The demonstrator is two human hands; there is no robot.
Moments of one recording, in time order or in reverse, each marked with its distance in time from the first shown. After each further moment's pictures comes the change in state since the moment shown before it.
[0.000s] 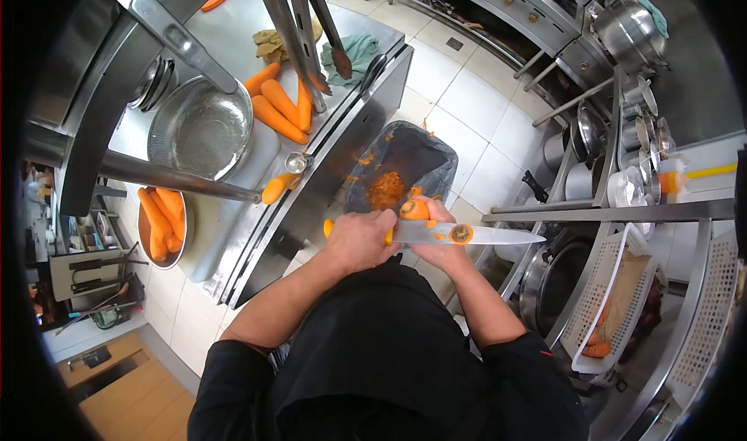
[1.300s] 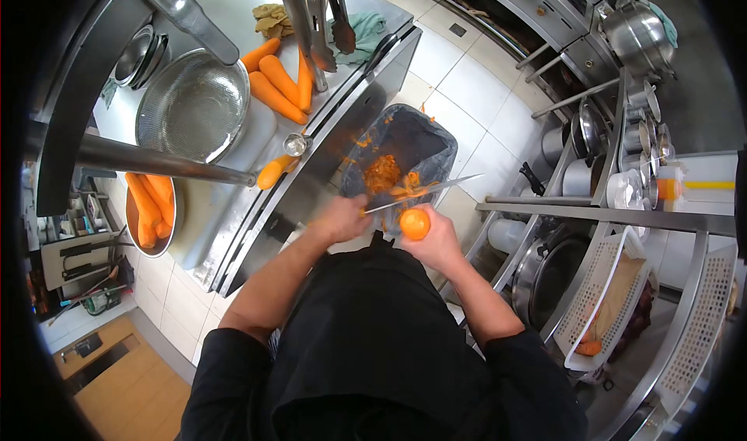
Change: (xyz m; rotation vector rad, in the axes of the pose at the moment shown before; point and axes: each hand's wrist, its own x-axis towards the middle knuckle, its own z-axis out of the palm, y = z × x) left_hand -0.005 -0.079 0.056 -0.055 -0.248 -0.311; right_hand -0.016 0.004 0.008 0.056 -0.100 0.145
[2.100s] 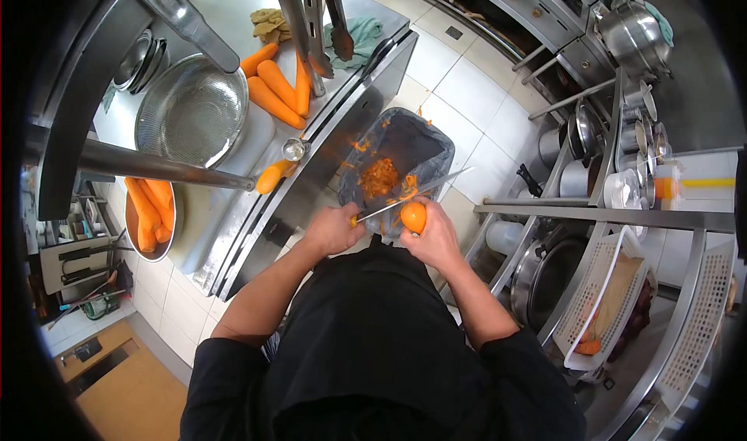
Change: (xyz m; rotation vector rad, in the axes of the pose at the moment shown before) left_hand -0.021 0.009 -0.015 -0.049 -0.035 -0.115; right_hand 0.000 0.002 0.002 -0.187 0.095 -0.006
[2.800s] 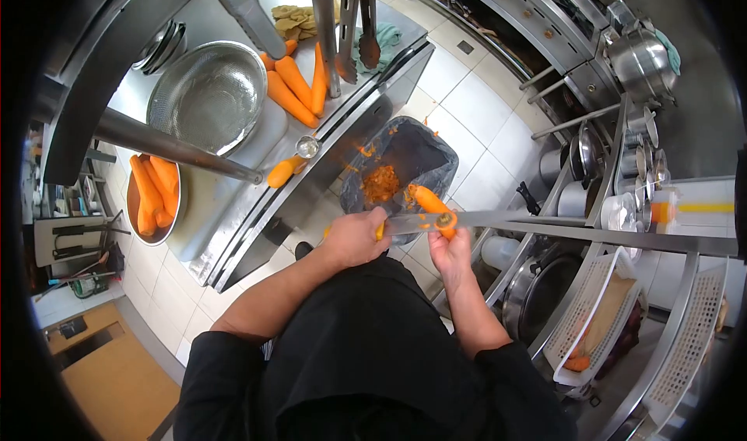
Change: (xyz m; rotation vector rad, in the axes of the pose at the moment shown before) left_hand -0.015 0.036 0.004 -0.147 0.222 0.234; right_hand 0.006 0.060 0.017 1.842 0.317 0.798
